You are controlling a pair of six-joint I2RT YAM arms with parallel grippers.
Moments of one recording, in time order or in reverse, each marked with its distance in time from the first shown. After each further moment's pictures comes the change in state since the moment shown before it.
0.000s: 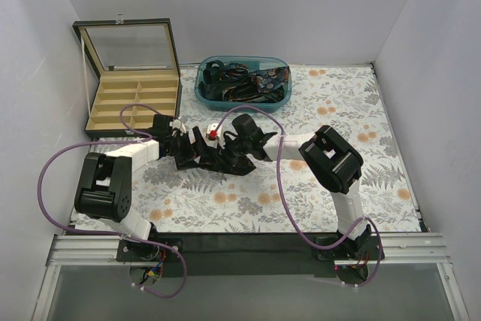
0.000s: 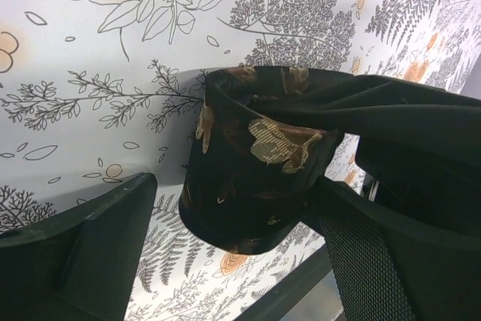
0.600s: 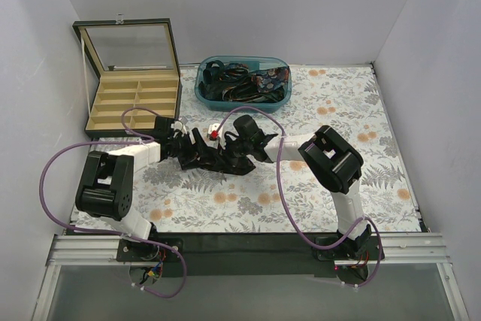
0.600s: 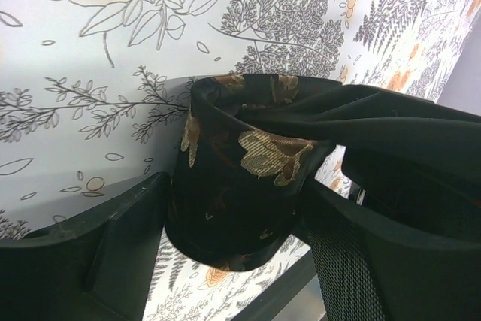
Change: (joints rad) left arm -0.013 0.017 -0.032 0.085 0.021 -0.078; right arm -0.003 0.000 -0.030 0.068 -0.012 0.023
